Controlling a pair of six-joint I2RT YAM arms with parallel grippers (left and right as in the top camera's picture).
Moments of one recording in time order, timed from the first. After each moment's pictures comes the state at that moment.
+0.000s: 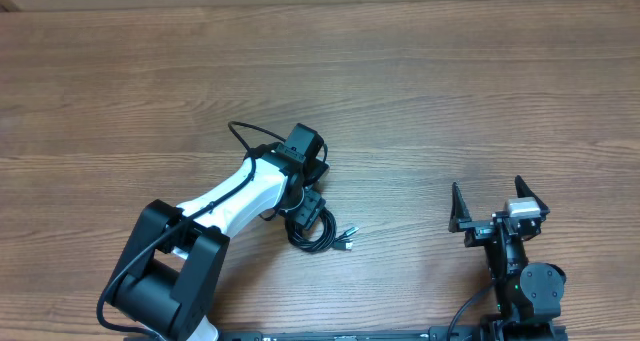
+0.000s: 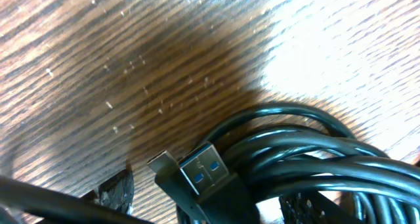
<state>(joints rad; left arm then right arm) -0.52 1.78 1.01 -0.72 0.06 0.02 0.05 0.01 0.02 -0.04 -0.03 -0.07</state>
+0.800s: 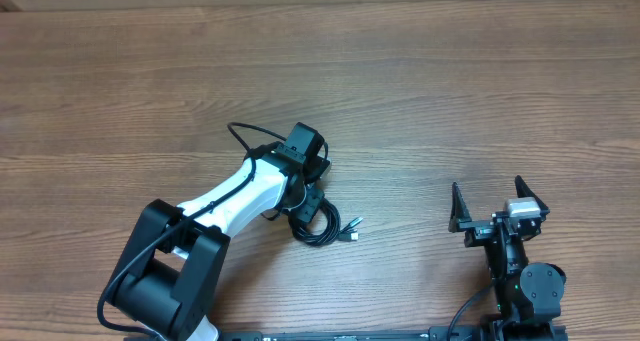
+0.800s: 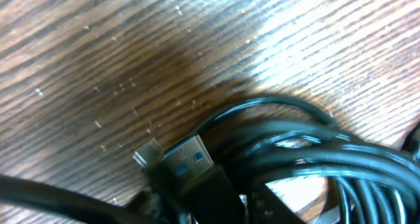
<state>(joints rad) -0.52 1.78 1.01 -0.68 0.10 -0.03 0.05 0.01 0.02 -0.04 -0.03 -0.07</state>
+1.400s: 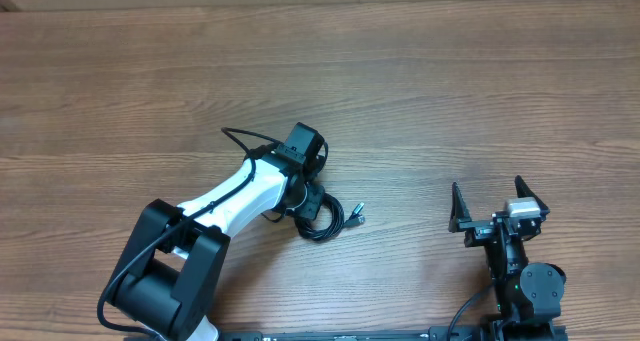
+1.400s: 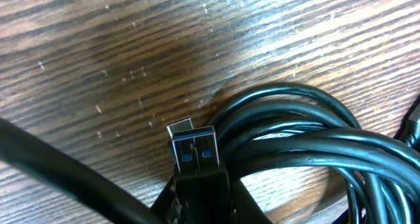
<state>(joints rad) -0.52 1.78 1.00 -0.67 0.12 -0.21 0.05 0.01 0.02 -0.03 -0.03 -0.07</state>
